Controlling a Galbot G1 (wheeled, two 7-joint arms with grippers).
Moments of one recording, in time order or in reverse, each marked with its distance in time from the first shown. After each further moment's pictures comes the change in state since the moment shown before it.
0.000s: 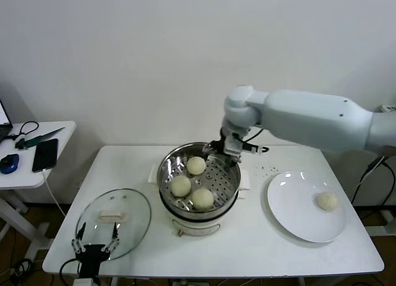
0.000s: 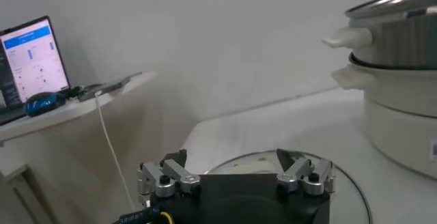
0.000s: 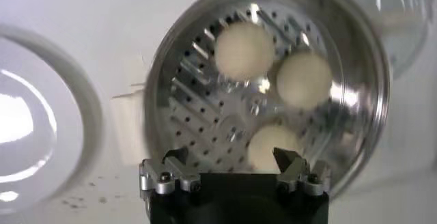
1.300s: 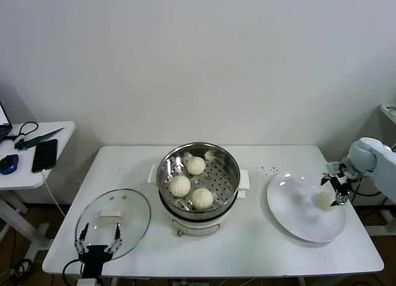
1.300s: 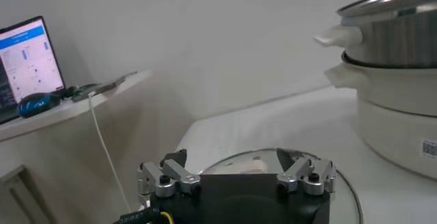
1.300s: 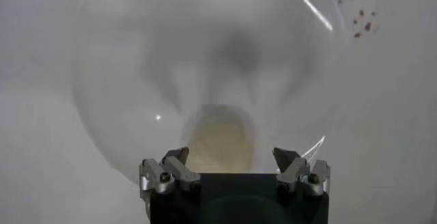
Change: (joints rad) left arm 0.003 -0.020 0.009 0.003 0.025 0.017 0.002; right arm -0.700 -0.356 0.554 -0.502 -0.188 -0.194 -0.085
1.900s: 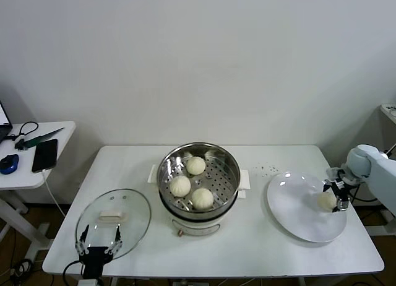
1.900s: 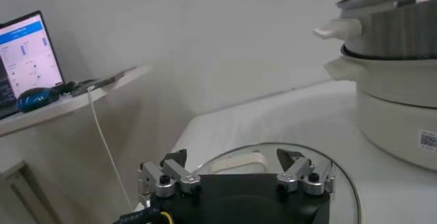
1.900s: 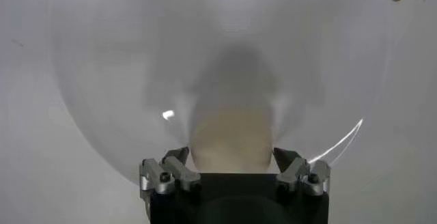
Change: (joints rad) left arm -0.001 -0.003 0.002 0.005 0.006 0.003 -0.001; right arm -0.049 0.062 0.057 -0.110 -0.041 0.023 -0.006
